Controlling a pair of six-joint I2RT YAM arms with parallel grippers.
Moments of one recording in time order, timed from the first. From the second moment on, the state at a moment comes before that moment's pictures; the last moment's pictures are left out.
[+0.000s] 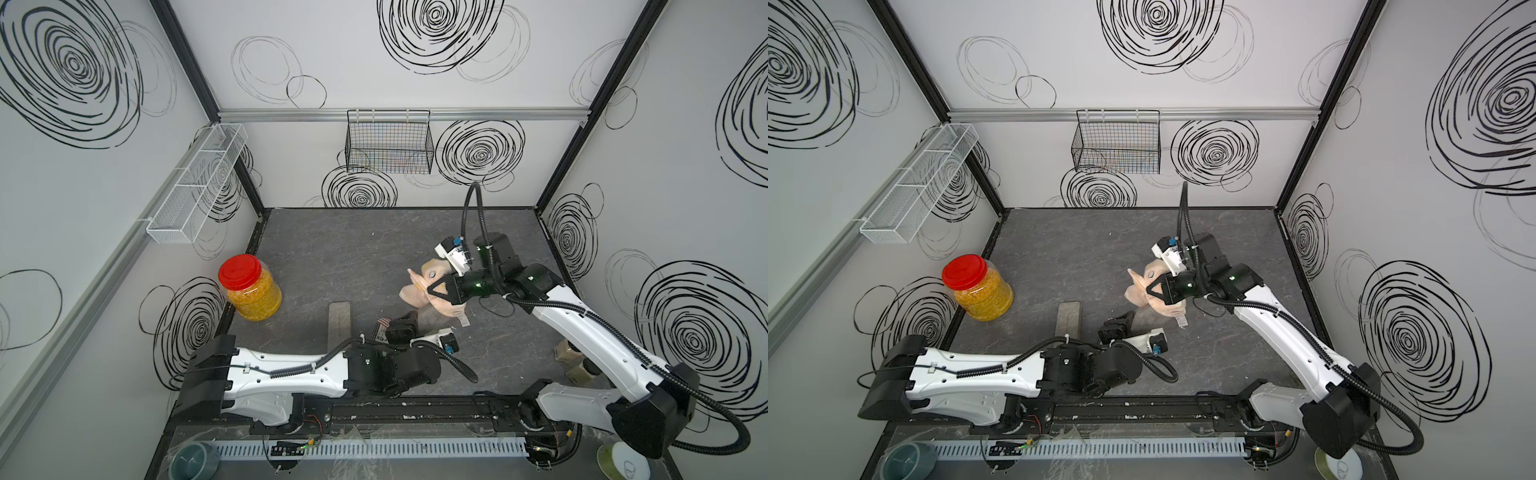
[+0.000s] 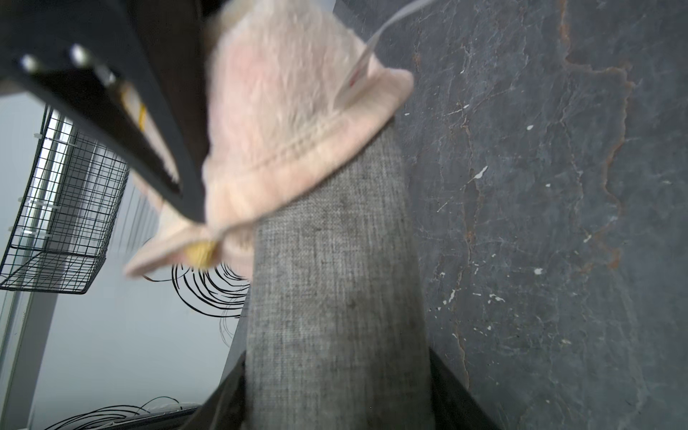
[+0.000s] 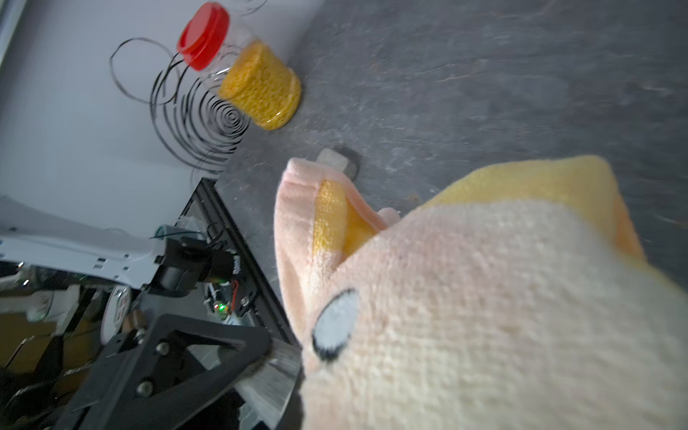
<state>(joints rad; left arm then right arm) -1.42 1.31 0.90 -0.36 -0.87 0.35 0.54 1.20 1.13 -0.72 -0.53 0.20</state>
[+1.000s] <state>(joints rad) -1.33 1.38 0.93 -0.35 -0.68 0.16 0.21 0.91 0.82 -0.72 -0.30 0.32</state>
